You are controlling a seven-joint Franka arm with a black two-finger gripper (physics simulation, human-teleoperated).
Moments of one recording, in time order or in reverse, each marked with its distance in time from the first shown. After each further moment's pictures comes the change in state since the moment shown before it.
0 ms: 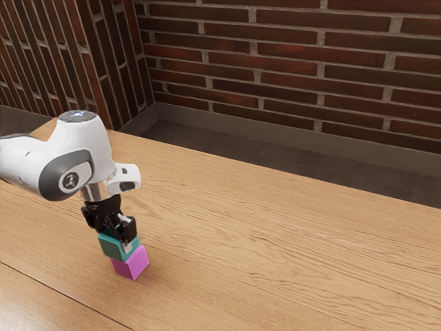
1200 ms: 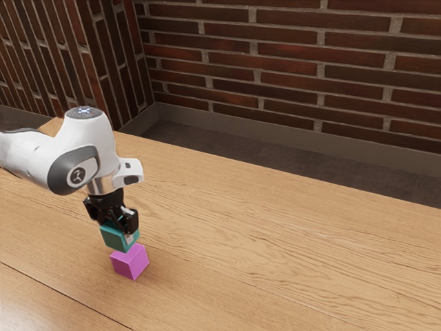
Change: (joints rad) arm -0.001 0.092 0.033 0.070 0.042 0.034 -0.027
